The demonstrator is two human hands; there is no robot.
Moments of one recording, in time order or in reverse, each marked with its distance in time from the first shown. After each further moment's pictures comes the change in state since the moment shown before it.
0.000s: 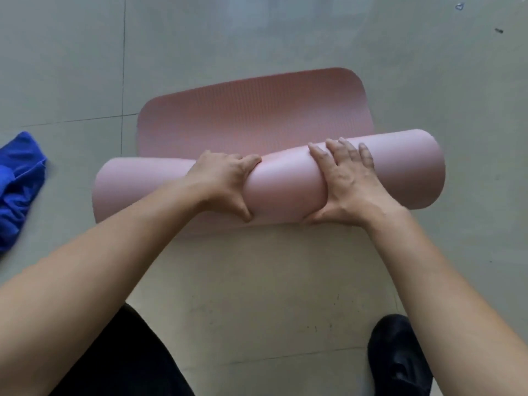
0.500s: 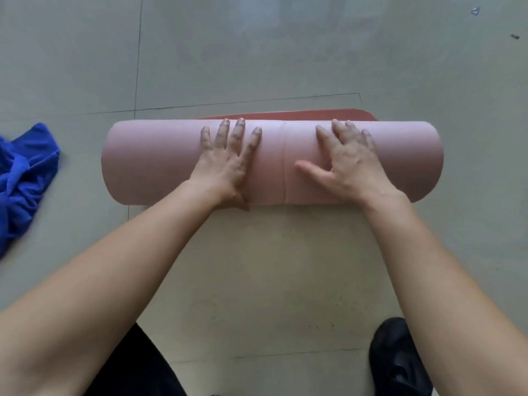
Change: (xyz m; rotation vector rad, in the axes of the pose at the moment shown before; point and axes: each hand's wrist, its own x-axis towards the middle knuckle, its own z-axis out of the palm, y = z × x) left_hand 0.000 -0.008 0.019 0.143 0.042 -0.159; right_hand 0.026 -0.012 -0.008 0.112 0.198 0.052
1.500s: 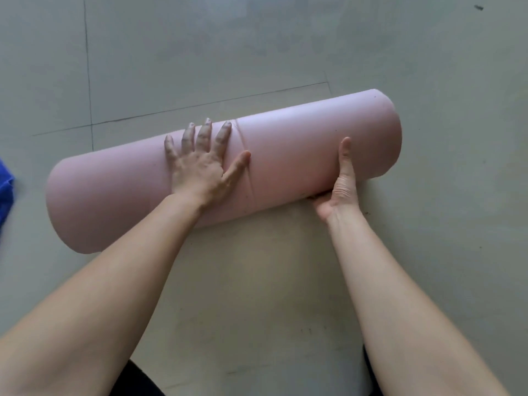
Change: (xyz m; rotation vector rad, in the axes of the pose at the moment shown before) left_hand 0.044 0.019 0.026 -0.216 0.235 -0.195; right_hand -0.009 0.023 0.055 2.045 0.279 0.937
